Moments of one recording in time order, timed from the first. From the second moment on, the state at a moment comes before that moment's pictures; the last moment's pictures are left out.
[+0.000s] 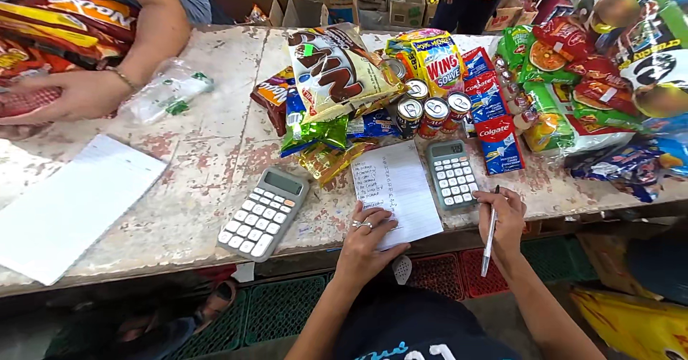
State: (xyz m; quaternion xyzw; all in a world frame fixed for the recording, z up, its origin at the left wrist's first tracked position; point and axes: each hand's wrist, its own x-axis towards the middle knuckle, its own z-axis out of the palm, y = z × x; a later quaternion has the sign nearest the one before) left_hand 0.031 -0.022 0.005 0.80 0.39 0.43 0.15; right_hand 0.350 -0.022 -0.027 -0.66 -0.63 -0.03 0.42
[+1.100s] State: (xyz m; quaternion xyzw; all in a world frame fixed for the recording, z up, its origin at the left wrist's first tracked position) left_hand 0.036 -0.019 0.000 0.80 0.39 0.44 0.13; right_hand 0.347 -0.033 -0.026 -0.63 -0.62 0.02 0.47
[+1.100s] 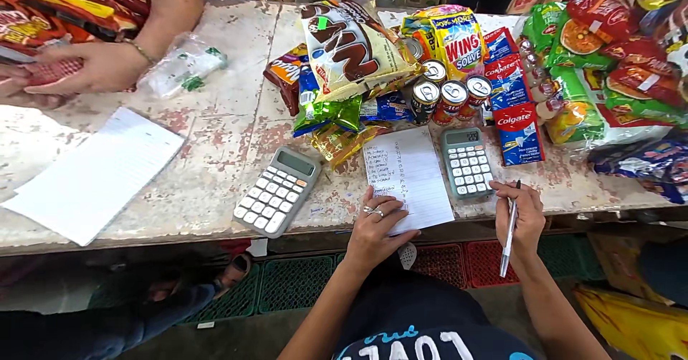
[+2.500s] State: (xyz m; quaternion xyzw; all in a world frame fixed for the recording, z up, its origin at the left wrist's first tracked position) left_hand 0.036 -0.023 -0.002 0.79 0.37 0.48 0.12; right_hand 0.323 -0.028 0.011 -0.63 -0.64 -0.02 0.43
